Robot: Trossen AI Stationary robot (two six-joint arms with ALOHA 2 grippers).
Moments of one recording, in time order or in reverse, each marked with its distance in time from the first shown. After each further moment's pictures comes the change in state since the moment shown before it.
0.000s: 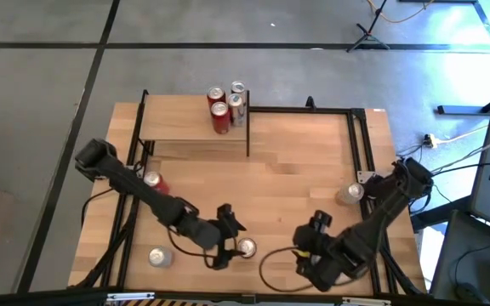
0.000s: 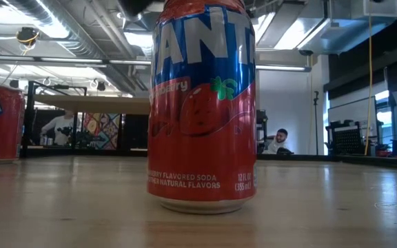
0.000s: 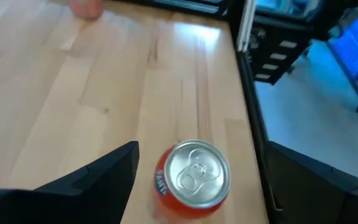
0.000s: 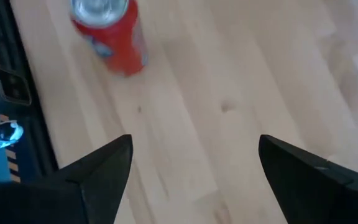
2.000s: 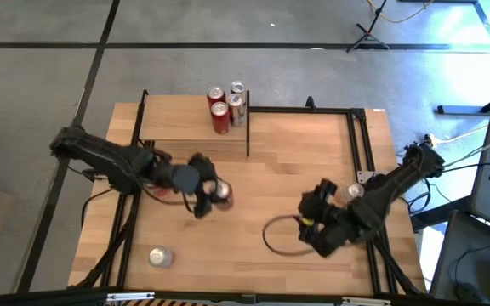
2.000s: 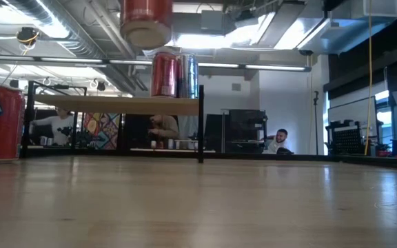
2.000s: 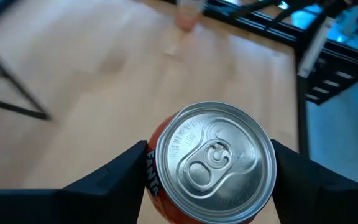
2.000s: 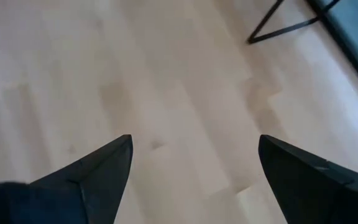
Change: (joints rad) left arm 0.222 -0.333 0.132 -0.564 0.022 -0.050; right arm -0.122 -0.197 -0.119 -0.042 0.169 -0.145
